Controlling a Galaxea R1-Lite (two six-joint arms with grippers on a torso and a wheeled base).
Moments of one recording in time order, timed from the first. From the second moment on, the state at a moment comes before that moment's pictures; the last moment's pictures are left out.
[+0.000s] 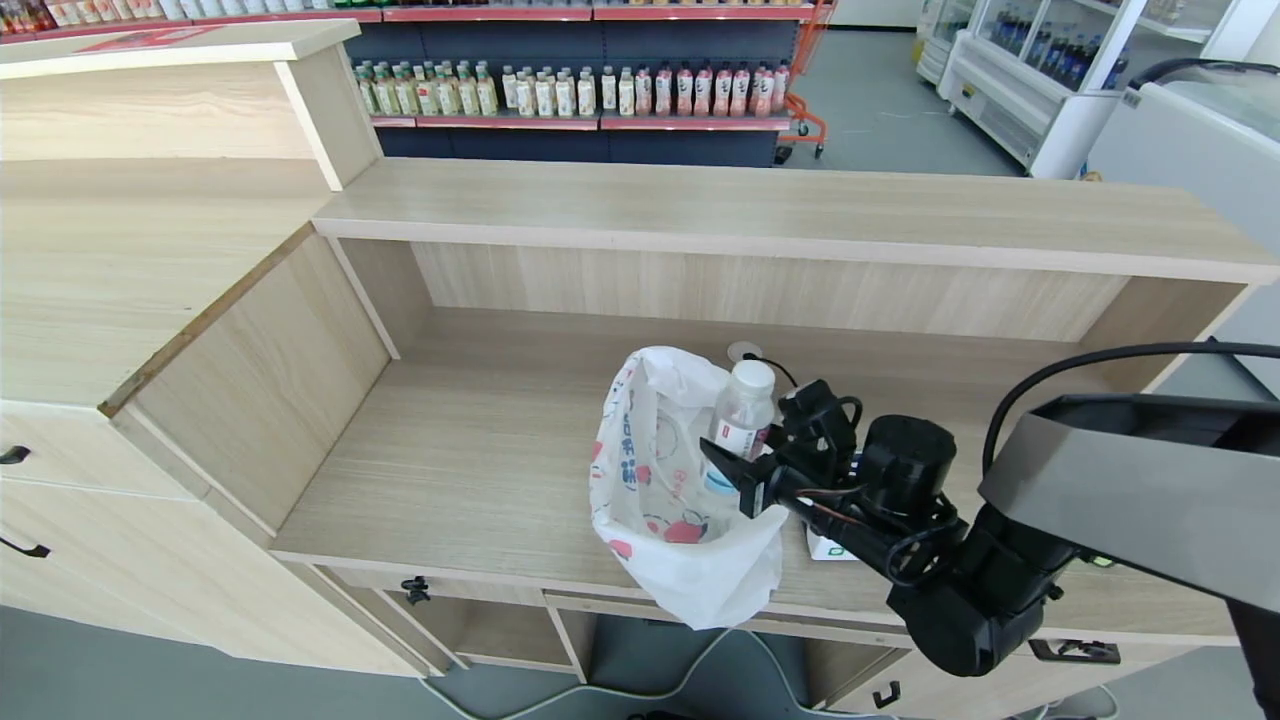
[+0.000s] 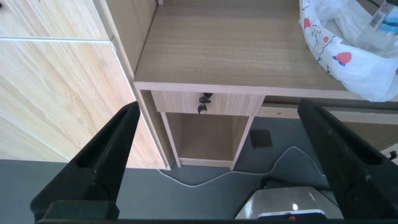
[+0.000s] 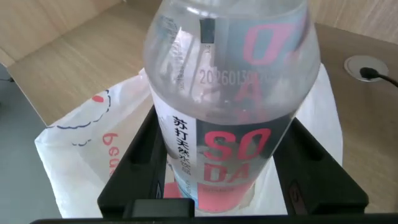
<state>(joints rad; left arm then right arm) -0.01 0.00 0.00 0.04 -0.04 0.03 0.51 2.28 -0.77 -1.55 0.19 -0.09</state>
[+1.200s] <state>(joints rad) -0.01 0.00 0.00 0.04 -0.04 0.03 0.52 2.45 -0.88 -1.58 0.23 -0.25</state>
